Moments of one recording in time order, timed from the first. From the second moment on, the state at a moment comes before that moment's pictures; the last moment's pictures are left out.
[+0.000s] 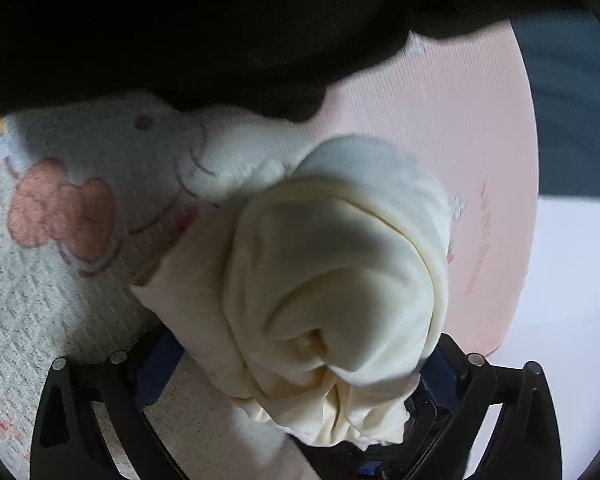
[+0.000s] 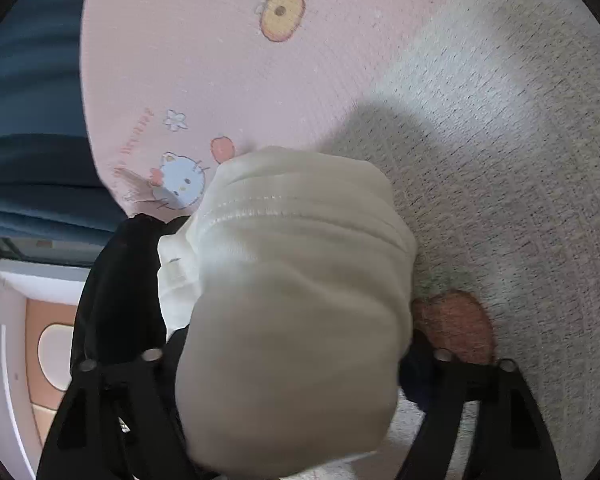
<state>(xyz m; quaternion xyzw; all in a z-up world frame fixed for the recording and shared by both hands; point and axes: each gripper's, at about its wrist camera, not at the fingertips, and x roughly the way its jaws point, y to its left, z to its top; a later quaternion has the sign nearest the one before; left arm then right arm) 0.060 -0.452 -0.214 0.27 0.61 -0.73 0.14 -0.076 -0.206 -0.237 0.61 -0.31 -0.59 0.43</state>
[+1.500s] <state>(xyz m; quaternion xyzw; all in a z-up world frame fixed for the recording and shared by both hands) 0.066 -0.538 0.075 0.21 0.55 -0.81 -0.04 -0.010 -0.161 0.032 0.40 -0.33 -0.68 0.52</state>
